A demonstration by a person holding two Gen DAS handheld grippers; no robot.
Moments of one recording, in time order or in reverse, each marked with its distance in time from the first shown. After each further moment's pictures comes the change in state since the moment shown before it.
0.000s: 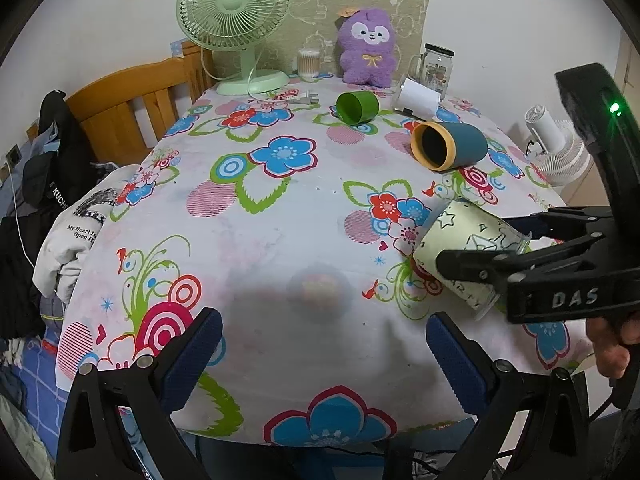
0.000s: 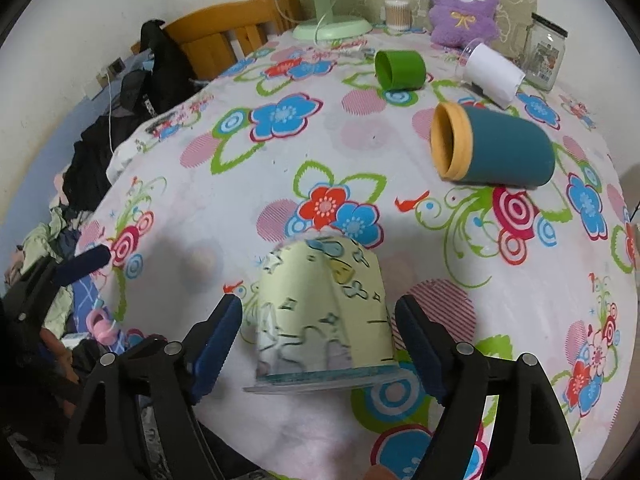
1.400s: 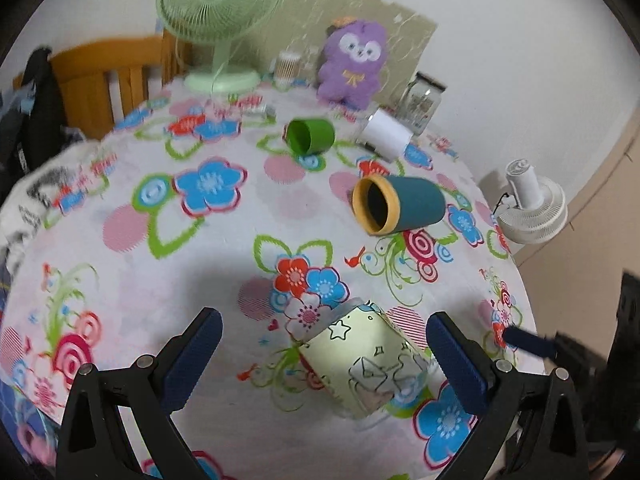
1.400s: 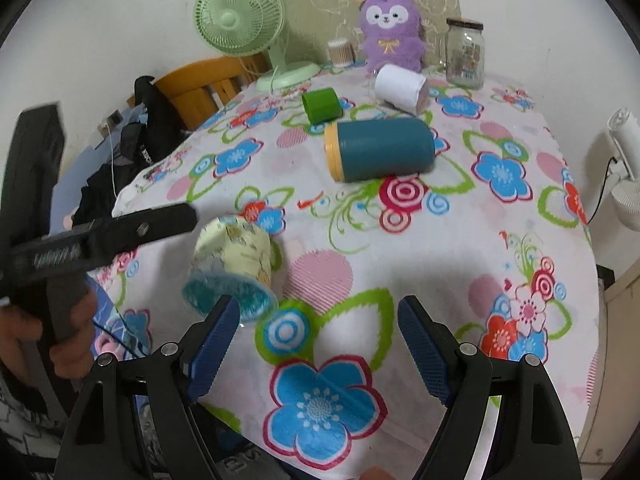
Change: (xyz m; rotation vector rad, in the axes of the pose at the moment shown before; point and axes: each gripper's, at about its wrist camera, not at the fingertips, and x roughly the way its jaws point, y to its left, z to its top) left arm 0.028 -0.049 0.070 -0.206 0.038 -0.159; right arm -0.068 -0.080 -0.054 0.089 -0.149 0.018
